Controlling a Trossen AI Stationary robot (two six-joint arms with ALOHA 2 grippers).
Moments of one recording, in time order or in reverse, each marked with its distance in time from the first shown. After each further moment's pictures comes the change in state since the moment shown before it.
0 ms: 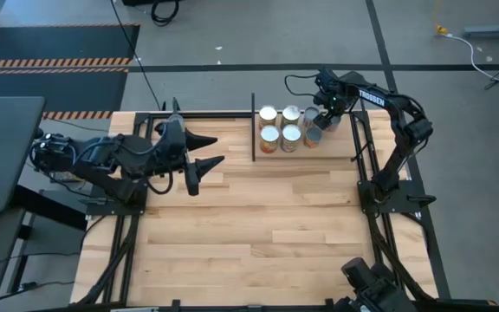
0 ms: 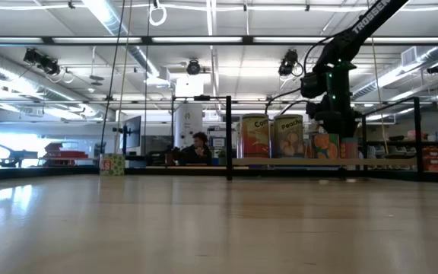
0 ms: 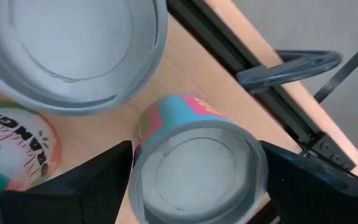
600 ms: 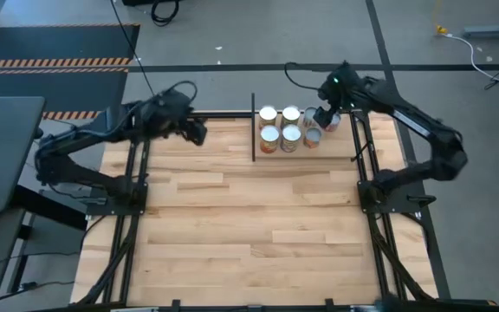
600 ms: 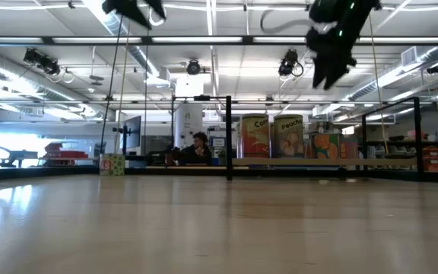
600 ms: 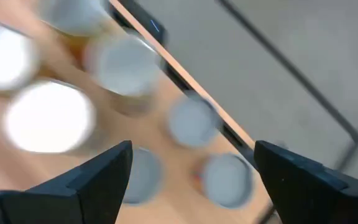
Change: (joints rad) left arm 0.509 0.023 0.001 -0.454 0.122 -0.144; right arm 0.238 -0.432 0.000 0.065 0.000 0.081
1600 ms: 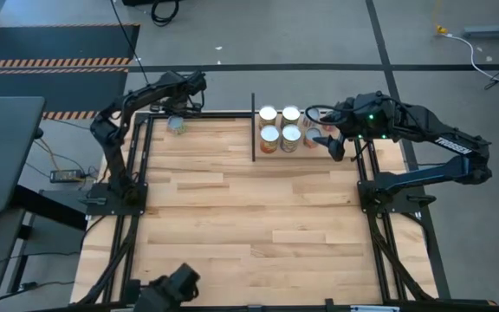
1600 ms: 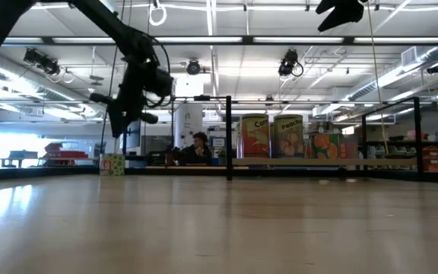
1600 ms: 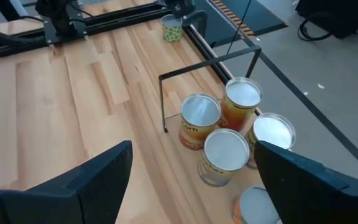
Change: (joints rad) left arm 0.658 0.647 0.000 -0.268 0.044 -0.261; right arm 0.529 -0.306 0.000 0.023 0.004 0.177
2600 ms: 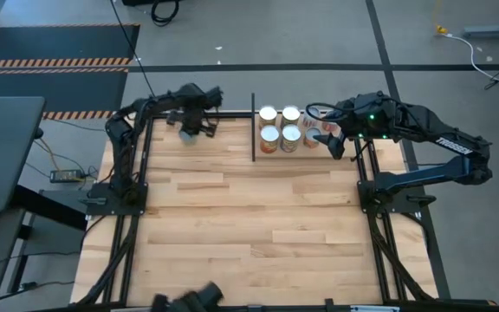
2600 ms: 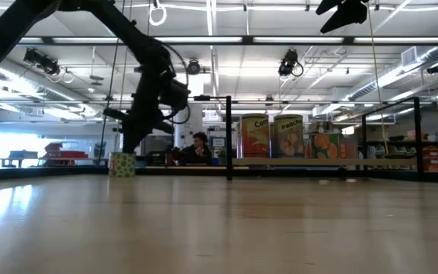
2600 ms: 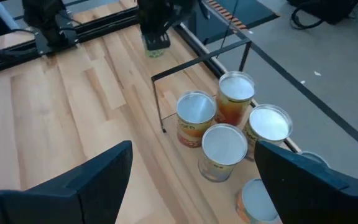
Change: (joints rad) left arm -0.143 0.117 0.000 -0.028 0.254 0.078; right arm -0.001 -0.005 0.000 -0.010 0.028 0.082
